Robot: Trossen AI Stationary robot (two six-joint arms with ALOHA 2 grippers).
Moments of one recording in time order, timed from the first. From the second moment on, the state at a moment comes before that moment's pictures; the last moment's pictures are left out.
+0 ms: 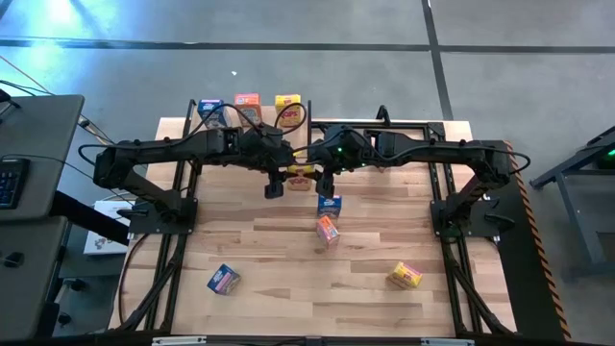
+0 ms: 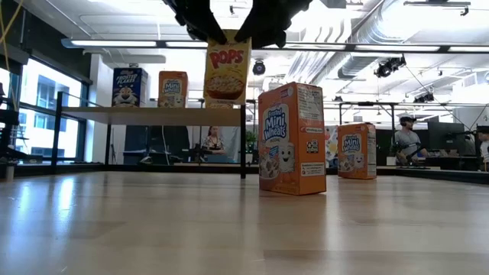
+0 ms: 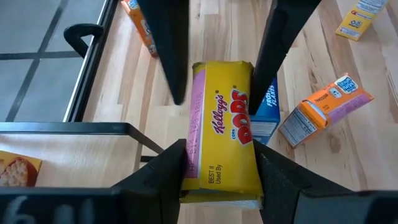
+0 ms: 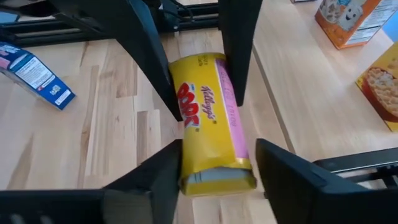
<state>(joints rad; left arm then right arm) 0.16 1.43 1.35 -0.68 -0.03 0.19 -0.14 1.65 1.52 -0.54 -0.02 0.00</state>
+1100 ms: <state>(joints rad) 0.40 1.36 1.35 -0.69 0.03 0.34 -0.14 1.46 1.52 -0.68 -0.04 -0.10</state>
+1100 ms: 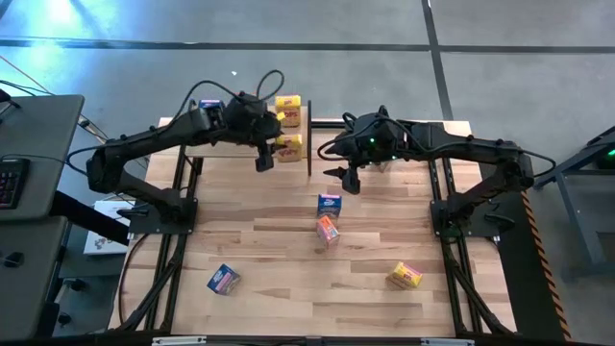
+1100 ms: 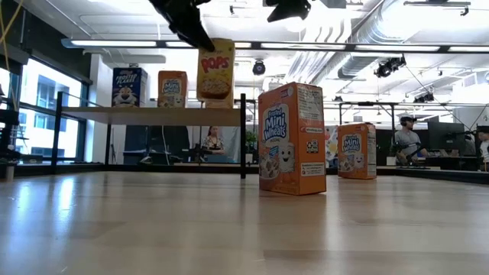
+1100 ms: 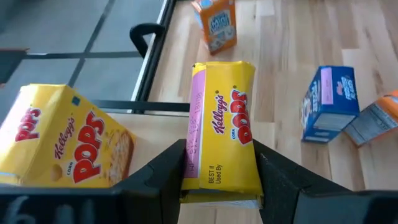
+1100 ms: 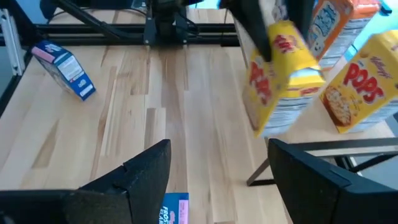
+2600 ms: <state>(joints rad) 0.62 1.41 1.35 -0.58 0.22 0.51 -0.12 0.87 0.67 -0.13 -0.13 0.04</state>
